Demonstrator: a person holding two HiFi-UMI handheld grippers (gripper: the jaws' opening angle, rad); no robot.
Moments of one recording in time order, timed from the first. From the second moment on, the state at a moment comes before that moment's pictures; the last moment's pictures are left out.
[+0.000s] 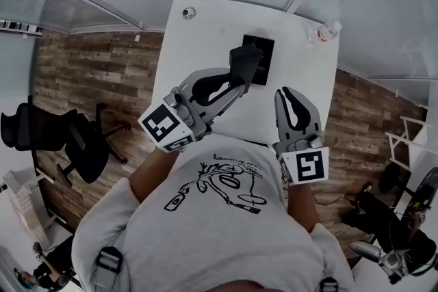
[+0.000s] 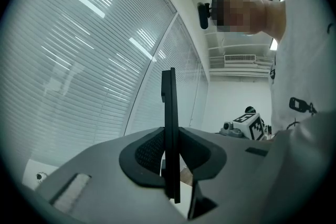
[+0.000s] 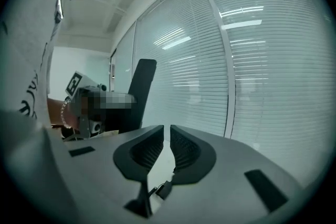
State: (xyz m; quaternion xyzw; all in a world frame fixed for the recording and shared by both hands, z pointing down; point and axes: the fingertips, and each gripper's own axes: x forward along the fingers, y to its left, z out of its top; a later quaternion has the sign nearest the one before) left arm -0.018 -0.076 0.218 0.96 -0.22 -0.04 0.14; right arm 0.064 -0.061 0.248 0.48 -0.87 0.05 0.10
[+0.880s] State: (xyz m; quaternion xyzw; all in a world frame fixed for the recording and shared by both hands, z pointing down) left arm 0.010 -0.093 0.301 0.94 -0.17 -0.06 0.28; right arm 0.007 -0.037 0.412 0.32 -0.91 0.14 0.22
